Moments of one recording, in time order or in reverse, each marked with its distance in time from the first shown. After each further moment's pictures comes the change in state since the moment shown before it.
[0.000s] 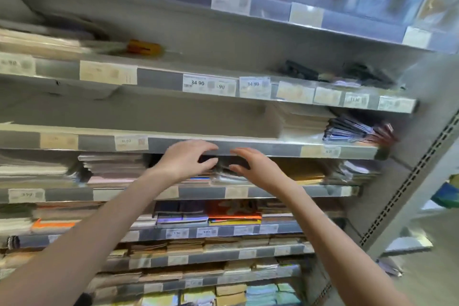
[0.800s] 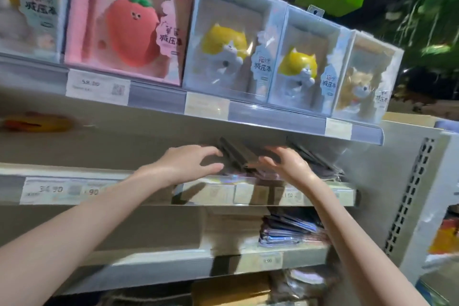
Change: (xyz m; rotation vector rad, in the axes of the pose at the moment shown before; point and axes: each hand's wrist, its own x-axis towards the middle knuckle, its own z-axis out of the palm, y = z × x) left_hand 0.257 0.145 -0.080 -0.020 0.097 0.110; right_hand 0.104 0.245 -0.243 -0.147 0.323 0.186
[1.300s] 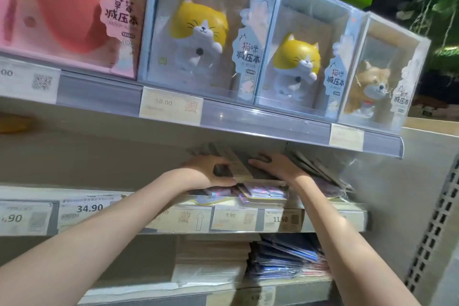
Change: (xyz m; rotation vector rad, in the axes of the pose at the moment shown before) left_hand 0.100 0.023 0.057 -0.230 -0.112 -0.090; right_hand 0.088 0.066 0.030 0.210 -0.242 0.120
